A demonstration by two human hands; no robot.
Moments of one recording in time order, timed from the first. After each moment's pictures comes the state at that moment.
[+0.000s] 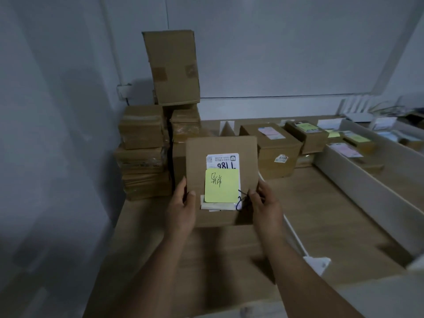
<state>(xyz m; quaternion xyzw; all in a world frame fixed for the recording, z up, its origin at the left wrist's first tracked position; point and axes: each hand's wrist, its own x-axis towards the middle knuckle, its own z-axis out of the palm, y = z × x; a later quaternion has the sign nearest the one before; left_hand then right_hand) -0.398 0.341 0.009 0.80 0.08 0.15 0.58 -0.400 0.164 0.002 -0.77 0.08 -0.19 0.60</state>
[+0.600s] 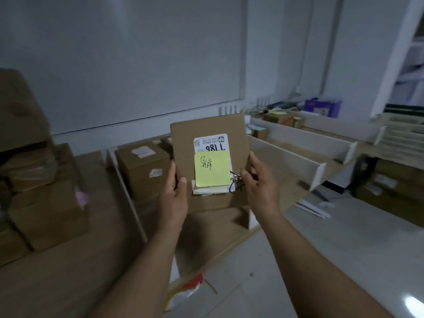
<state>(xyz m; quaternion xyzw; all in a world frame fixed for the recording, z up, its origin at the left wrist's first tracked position) -0.459 0.000 0.070 0.74 -0.15 0.11 0.64 -0.527 -0.167 0.068 -0.76 0.17 -0.37 0.50</state>
